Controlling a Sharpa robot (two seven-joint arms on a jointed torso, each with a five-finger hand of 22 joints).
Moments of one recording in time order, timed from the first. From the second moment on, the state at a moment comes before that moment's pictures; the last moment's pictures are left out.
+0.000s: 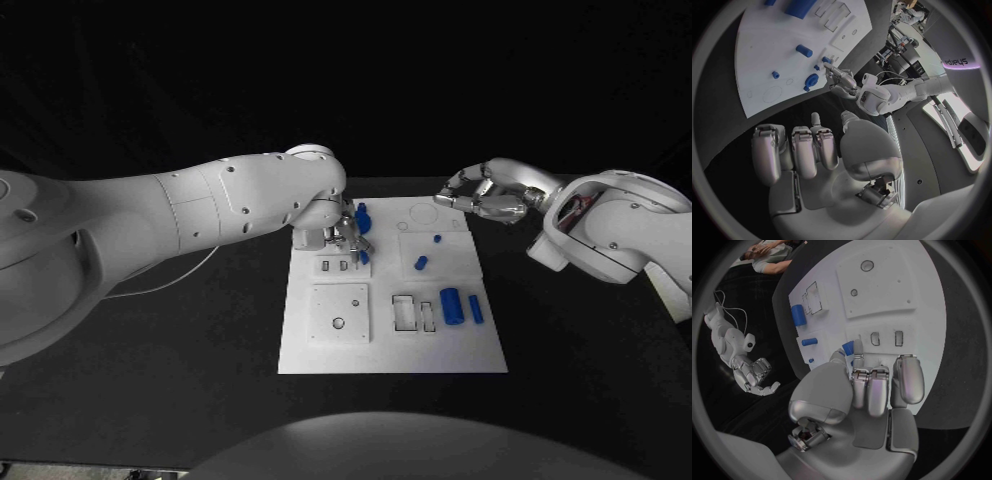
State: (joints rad) left arm 1.38 -0.35 -0.23 1.10 -0.77 0.29 -0.70; left_hand 1.31 0.21 -0.21 0.24 0.40 0.96 0.04 0.42 0.61 1.46 -0.01 1.57 1.53 1.47 -0.07 1.57 1.31 0.05 1.39 0.04 1.40 1.29; right arm 1.39 -0.97 -0.21 1.63 -1.05 -0.23 -0.01; right_hand 1.02 0.10 0.01 0.29 0.29 0.57 0.15 0.43 0.57 1.47 0.06 1.57 1.31 1.46 0.01 1.57 1.31 0.02 1.46 0.12 1.48 1.31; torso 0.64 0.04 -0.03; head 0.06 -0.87
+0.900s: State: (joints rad) left arm 1.38 -0.34 -0.23 1.10 -0.77 0.29 -0.70; left_hand 1.35 0.17 -0.09 0.23 0.44 0.93 0.06 0.39 0.68 1.45 0.00 1.57 1.53 1.47 -0.07 1.57 1.31 0.05 1.39 0.04 1.39 1.29; right arm 1.38 -0.98 -0.21 1.63 -1.04 -0.21 -0.02; right_hand 1.04 0.11 0.01 0.28 0.30 0.57 0.15 0.43 0.57 1.47 0.06 1.57 1.31 1.46 0.01 1.57 1.31 0.02 1.46 0.12 1.46 1.31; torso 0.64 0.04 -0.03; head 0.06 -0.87
